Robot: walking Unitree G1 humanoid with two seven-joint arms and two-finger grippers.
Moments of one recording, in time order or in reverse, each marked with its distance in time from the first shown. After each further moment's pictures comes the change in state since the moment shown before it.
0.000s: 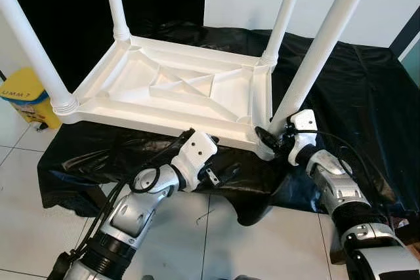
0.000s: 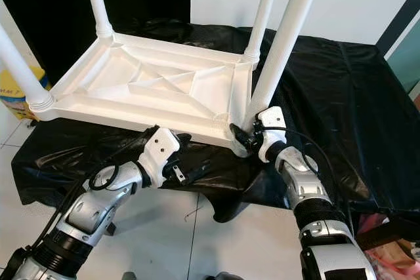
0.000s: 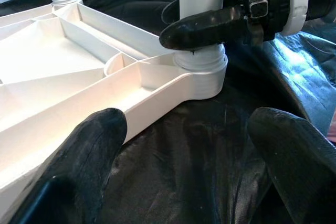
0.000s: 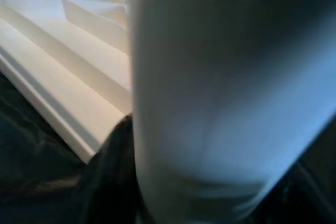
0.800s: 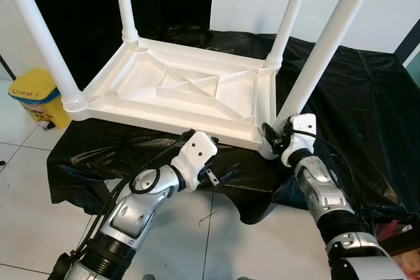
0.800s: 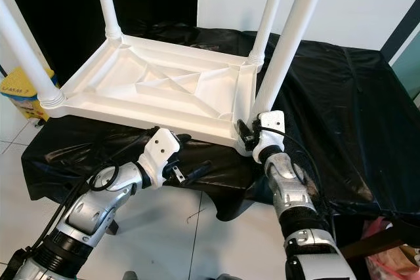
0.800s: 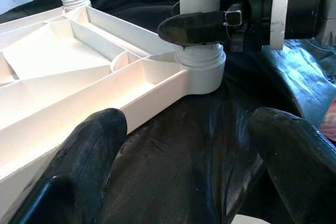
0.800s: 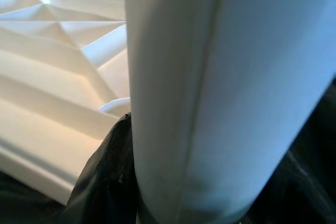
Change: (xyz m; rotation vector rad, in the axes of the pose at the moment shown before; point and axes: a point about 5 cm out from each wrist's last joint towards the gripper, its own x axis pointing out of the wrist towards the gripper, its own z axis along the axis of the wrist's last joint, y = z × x) left arm 0.001 -0.001 0.000 0.005 -0.001 0.000; right arm 0.004 0.014 -0.011 0.101 -0.001 -0.419
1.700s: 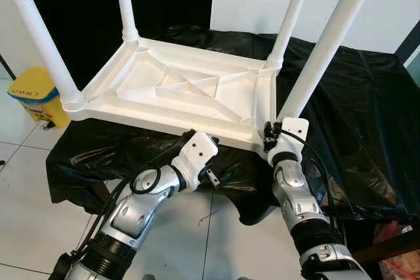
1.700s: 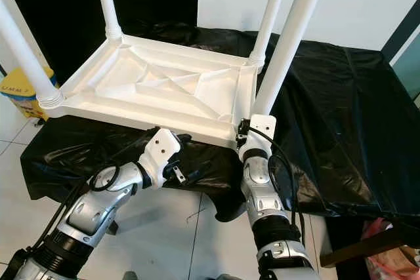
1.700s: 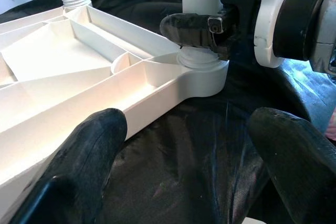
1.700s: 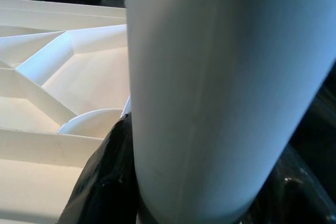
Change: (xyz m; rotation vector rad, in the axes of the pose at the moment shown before) left arm 0.001 -0.001 0.000 0.003 0.000 -0.001; right arm -0.005 0.029 0.005 0.043 -0.039 -0.285
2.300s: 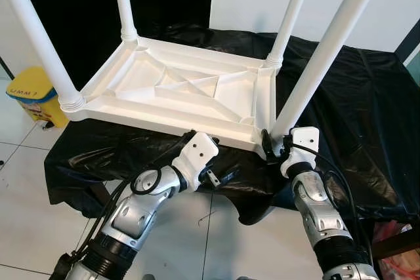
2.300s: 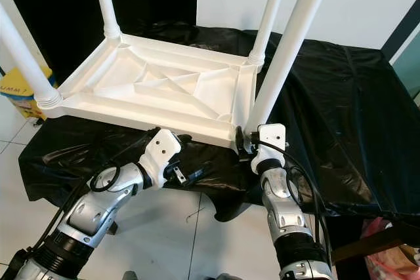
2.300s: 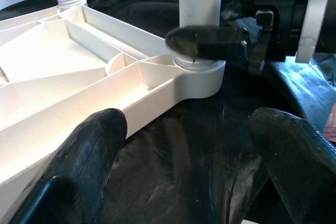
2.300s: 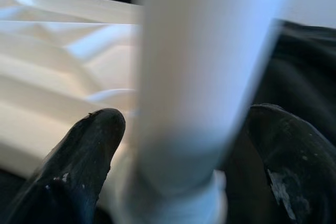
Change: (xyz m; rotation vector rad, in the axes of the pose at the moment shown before) left arm 0.001 -0.001 0.000 -0.002 0.000 -0.004; right arm -0.016 -0.029 0.001 -0.061 -0.050 0.302
